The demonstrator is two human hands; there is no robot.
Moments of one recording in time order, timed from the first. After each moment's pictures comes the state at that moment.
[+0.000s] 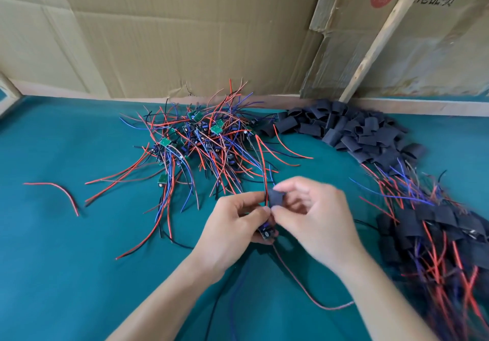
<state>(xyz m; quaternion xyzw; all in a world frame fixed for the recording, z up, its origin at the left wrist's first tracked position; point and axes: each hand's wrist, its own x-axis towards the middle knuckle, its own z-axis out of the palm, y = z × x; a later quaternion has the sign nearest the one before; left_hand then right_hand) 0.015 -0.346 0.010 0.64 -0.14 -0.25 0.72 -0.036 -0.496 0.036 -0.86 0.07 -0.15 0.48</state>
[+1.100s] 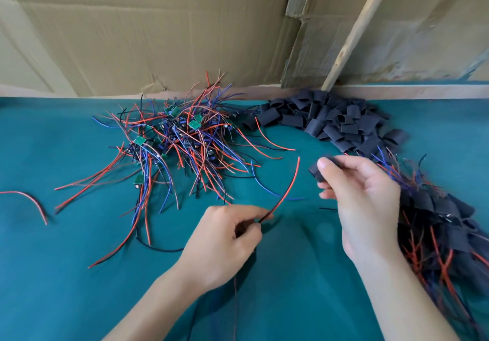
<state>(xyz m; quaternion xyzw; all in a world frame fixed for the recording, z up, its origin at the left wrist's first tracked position) 0.006 -0.343 0.012 0.82 -0.33 -0.11 0.45 -0.050 -0.544 0.037 -0.65 0.20 -0.36 0.64</state>
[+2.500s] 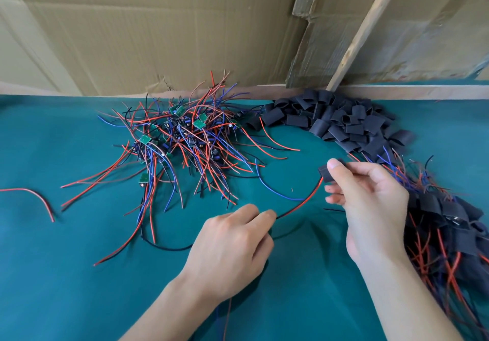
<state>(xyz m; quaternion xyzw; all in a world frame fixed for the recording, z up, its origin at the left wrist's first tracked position) -0.008 -0.345 0.011 0.85 -0.43 0.11 0.28 -0.051 -0.542 0.037 -0.61 0.27 -0.37 0.65</state>
